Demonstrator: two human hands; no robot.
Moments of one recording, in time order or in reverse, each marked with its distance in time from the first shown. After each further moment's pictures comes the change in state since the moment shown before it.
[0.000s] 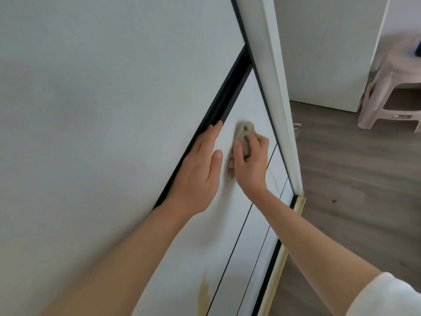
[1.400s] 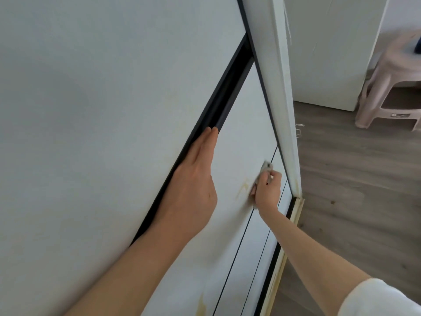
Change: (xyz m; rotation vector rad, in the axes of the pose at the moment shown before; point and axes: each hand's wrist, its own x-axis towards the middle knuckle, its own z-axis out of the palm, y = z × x) left_hand 0.004 -0.004 0.003 0.233 0.036 -0.001; right_hand 0.004 0.138 0.003 0.066 0.115 0.566
